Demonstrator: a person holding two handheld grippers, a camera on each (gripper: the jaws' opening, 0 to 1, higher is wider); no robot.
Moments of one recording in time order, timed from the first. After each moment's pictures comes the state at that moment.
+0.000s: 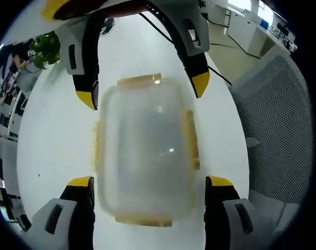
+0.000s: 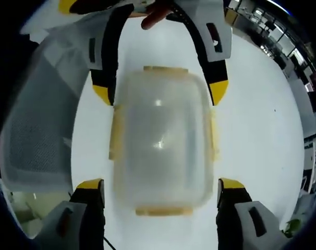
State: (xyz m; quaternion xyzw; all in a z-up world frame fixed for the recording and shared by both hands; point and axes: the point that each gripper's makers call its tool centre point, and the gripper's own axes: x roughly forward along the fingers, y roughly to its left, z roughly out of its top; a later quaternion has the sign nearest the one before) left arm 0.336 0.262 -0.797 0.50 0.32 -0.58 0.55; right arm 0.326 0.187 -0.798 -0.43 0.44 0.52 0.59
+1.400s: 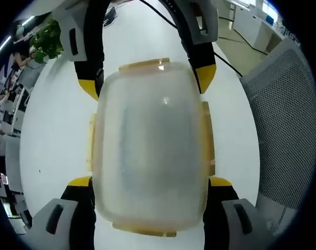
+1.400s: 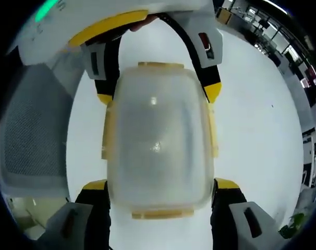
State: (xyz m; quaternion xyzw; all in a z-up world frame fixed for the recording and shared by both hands) left arm 0.345 0.261 -0.811 0.52 0.32 -0.56 0.56; right arm 0.331 0.187 -0.803 -0.42 0.44 0.51 0.61
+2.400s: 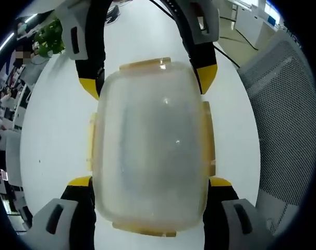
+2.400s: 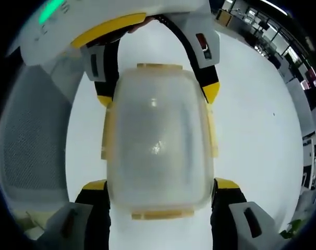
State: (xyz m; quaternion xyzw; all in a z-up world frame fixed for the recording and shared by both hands) left arm 0.349 0.293 -0.811 0.52 0.33 -0.55 0.57; right arm 0.334 0.219 -0.802 -0.42 0.43 0.51 0.62
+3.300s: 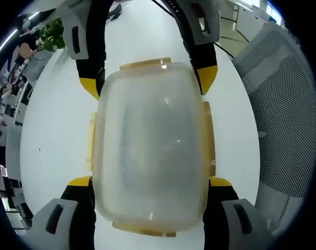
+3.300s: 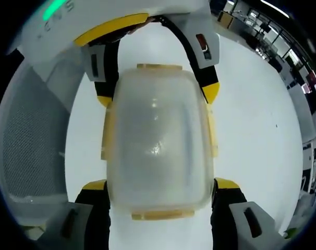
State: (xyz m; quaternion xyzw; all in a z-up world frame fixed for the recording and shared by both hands) left arm 0.353 0.327 -0.810 0.51 0.33 -0.55 0.57; right arm 0.340 0.252 -0.802 -0.42 0.42 0.52 0.62
